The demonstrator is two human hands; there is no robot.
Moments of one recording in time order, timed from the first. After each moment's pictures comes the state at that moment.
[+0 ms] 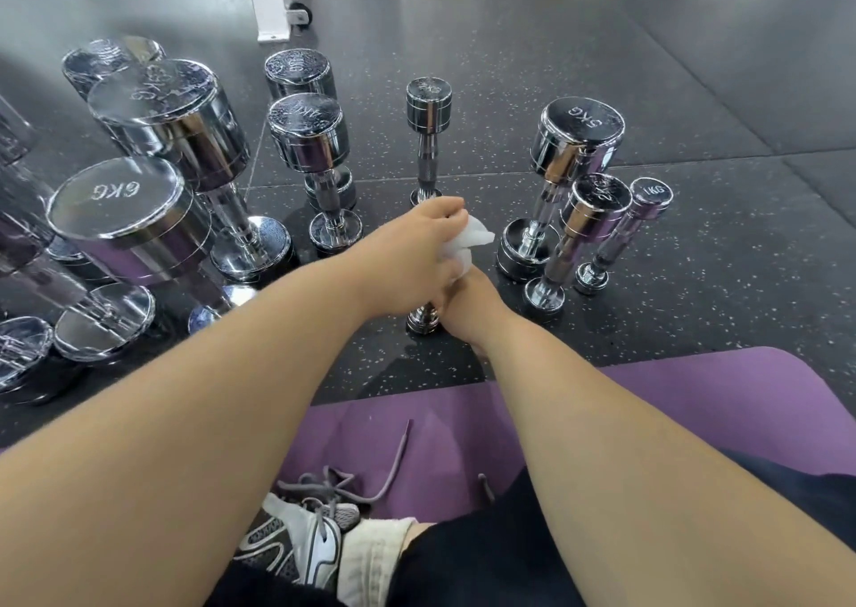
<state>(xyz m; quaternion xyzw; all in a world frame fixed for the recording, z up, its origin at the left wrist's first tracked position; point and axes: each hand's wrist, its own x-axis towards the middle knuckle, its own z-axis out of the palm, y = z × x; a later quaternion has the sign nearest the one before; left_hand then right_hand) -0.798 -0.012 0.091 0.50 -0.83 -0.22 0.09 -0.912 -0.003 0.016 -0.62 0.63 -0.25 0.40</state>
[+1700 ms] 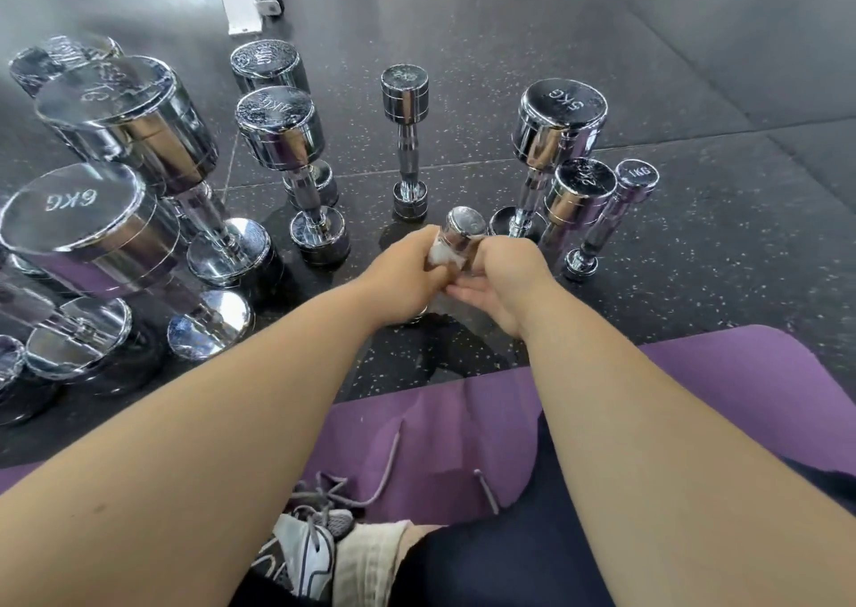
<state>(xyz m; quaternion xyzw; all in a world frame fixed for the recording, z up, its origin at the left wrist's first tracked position) -0.811 -0.033 0.021 0.52 -0.74 -0.38 0.20 -0.938 0.002 0.055 -0.28 0.56 -0.43 0.64</state>
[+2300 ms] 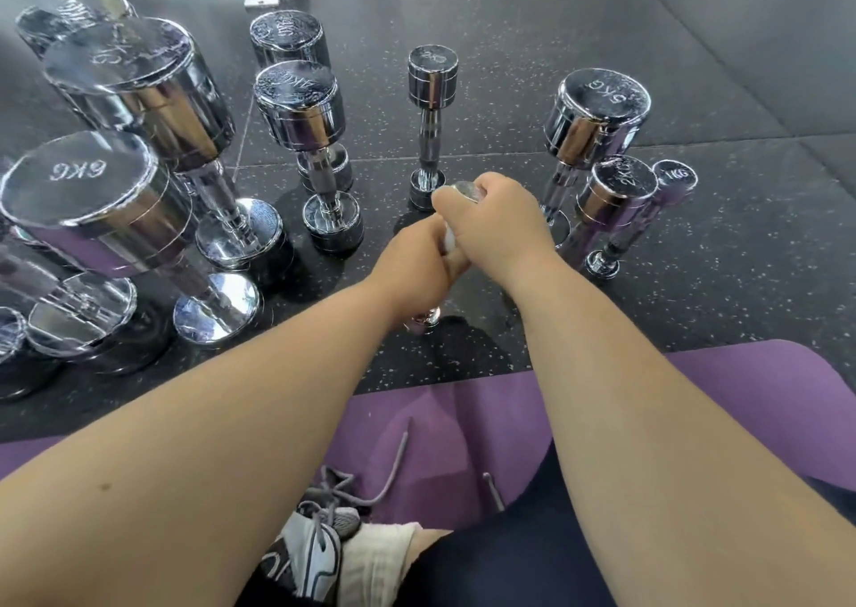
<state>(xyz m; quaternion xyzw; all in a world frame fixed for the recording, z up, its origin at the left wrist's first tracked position) -0.812 -0.032 0.018 0.53 -0.71 -0.38 0.27 -0.921 -0.030 0.067 -0.58 0.69 -0.32 0.30</state>
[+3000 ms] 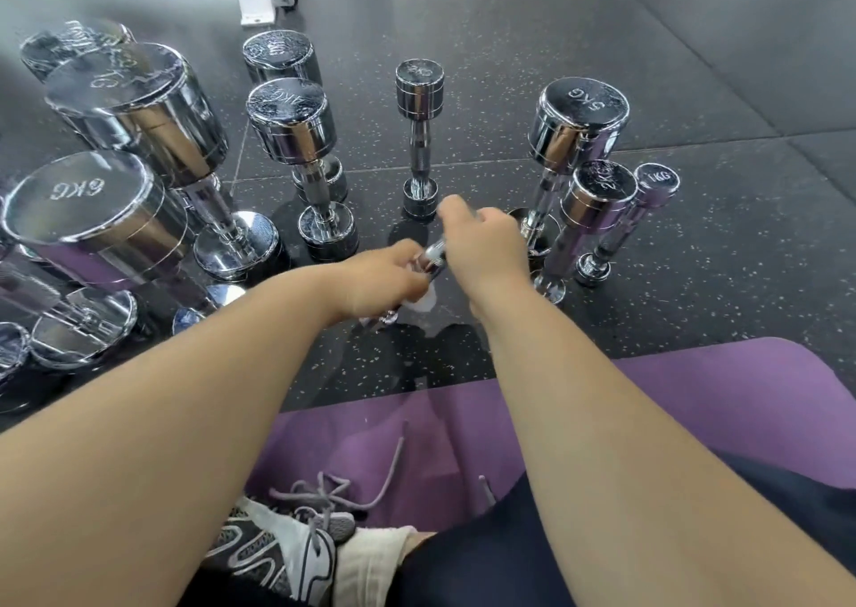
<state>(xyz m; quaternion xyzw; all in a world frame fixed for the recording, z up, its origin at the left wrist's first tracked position) -0.778 -0.028 0.050 0.56 -0.71 -0.44 0.03 -0.909 -0.015 0.060 -0.43 0.72 -0.40 0.38</state>
